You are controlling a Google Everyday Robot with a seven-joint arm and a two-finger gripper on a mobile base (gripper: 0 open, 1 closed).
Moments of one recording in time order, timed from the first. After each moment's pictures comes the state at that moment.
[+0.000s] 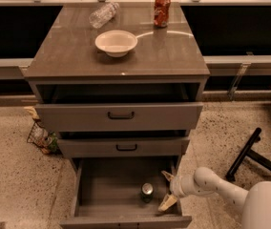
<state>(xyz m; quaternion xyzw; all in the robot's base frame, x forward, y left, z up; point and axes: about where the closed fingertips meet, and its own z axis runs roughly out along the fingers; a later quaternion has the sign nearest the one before) 0.539 -0.141 0.211 -0.59 0.70 0.23 0.32</state>
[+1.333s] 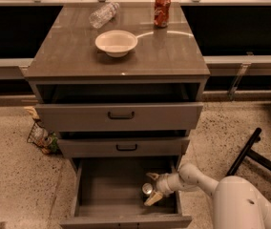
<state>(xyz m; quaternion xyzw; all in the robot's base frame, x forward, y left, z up) 0.564 -0.079 0.168 -0.60 0.68 0.29 0.32</state>
